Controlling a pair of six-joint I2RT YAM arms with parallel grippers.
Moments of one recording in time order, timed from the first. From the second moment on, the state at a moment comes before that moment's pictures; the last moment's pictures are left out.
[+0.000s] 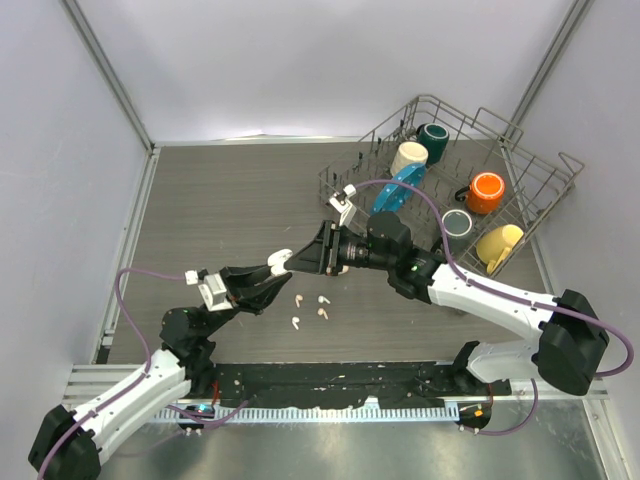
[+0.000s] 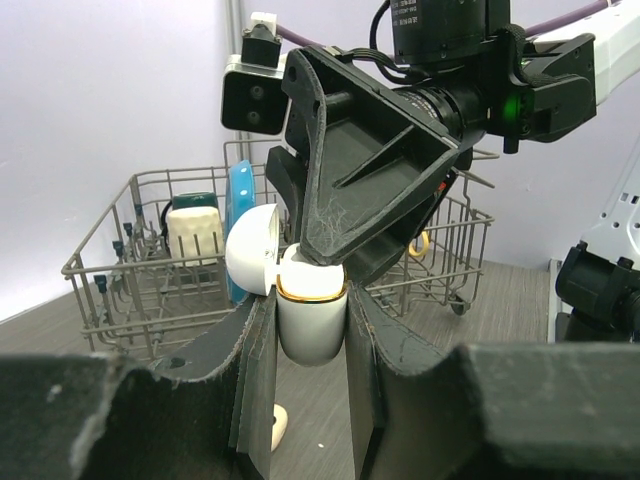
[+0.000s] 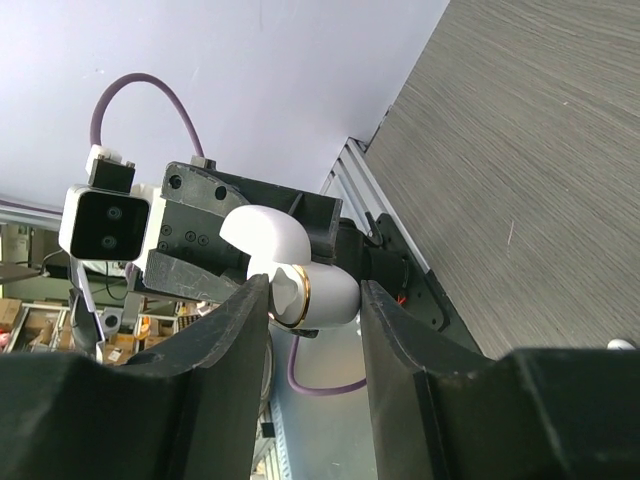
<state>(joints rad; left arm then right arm) -0.66 0.52 0.05 0.98 0.35 -0.18 0.89 1.27 0.87 0.28 -0.45 1.01</state>
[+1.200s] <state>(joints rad) -0.66 0.28 0.05 0.78 0.25 -0.13 0.86 0.98 0.88 -0.14 -0.02 0.70</state>
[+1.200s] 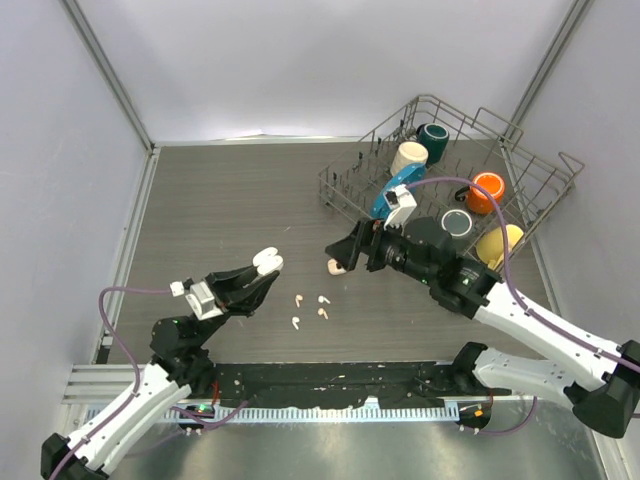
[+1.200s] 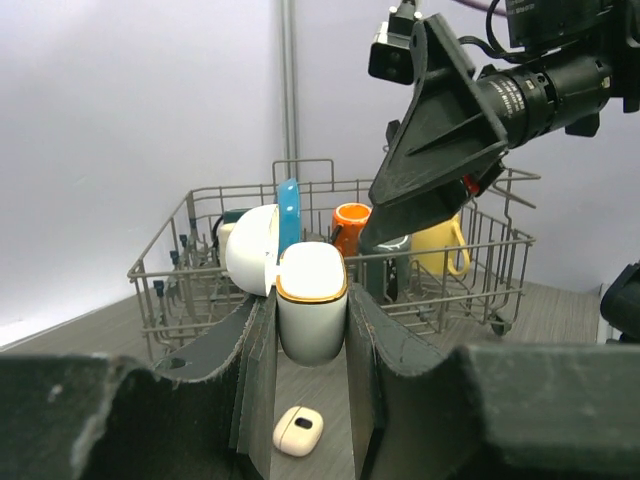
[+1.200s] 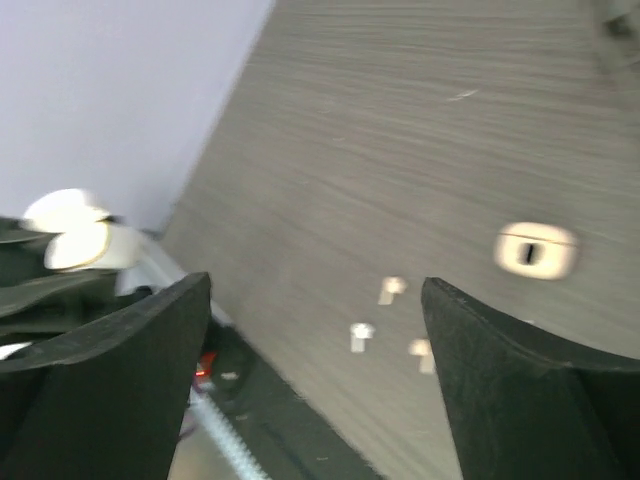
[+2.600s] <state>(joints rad) -0.66 0.05 0.12 0.55 0.26 -0.13 0.89 1.65 0.90 -0.12 -0.08 0.22</state>
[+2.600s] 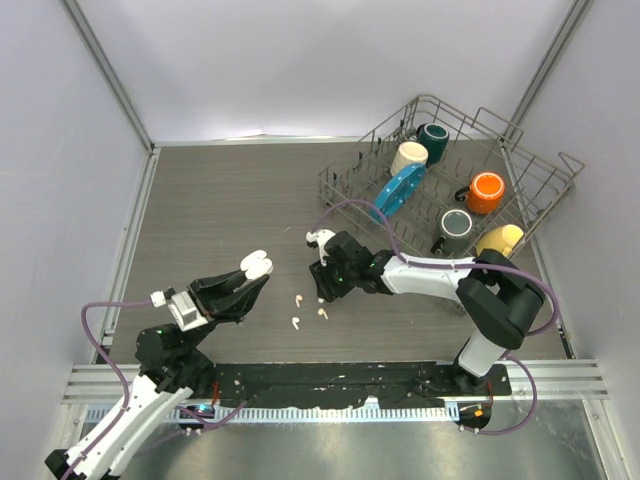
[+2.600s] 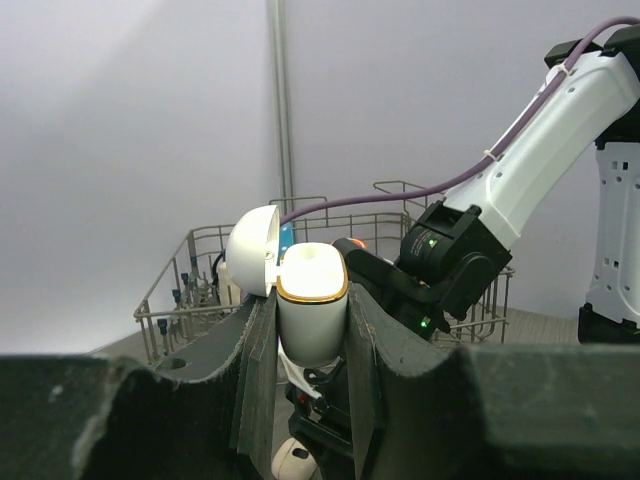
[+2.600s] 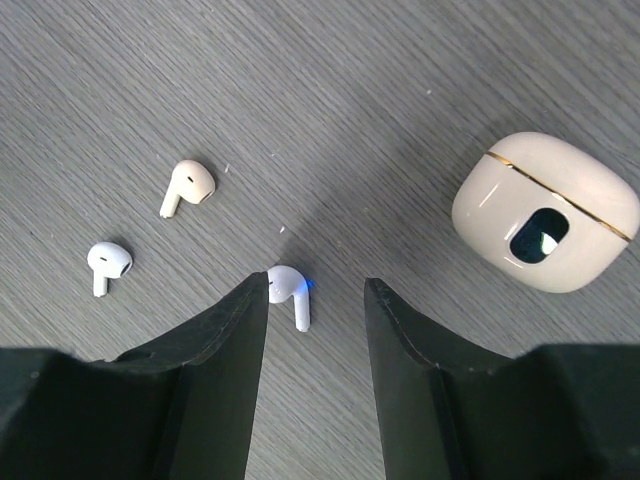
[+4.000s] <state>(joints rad) -0.66 0.05 0.12 0.54 0.25 -0.13 0.94 1.72 0.94 -0.16 0.00 0.29</state>
